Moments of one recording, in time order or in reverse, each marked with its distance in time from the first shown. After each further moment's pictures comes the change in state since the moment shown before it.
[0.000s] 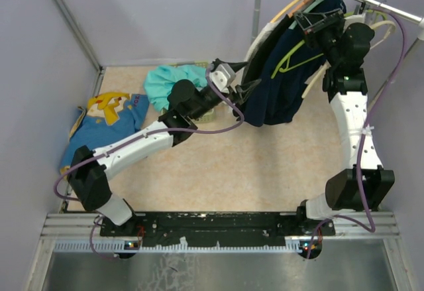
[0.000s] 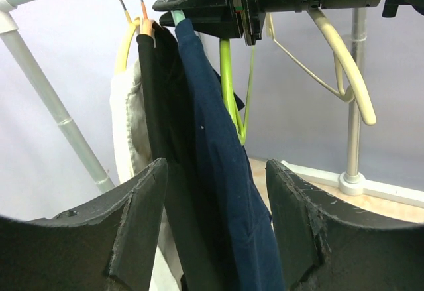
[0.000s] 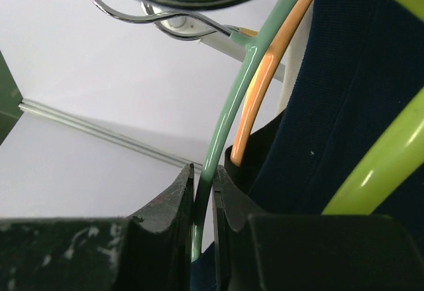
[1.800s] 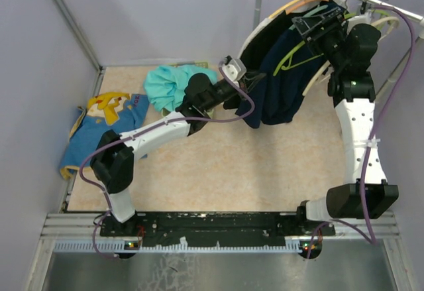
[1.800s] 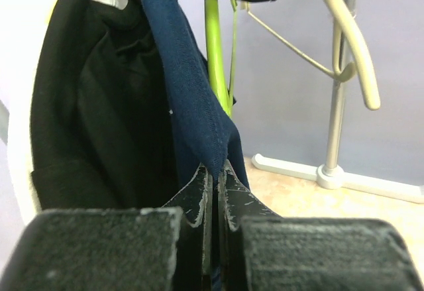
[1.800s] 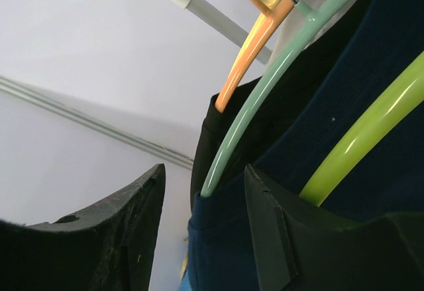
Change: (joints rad) left arm 0.059 0.213 0.101 0.085 0.133 -0.117; right arm 0.000 -0.075 0.027 -0.195 -0.013 -0.218
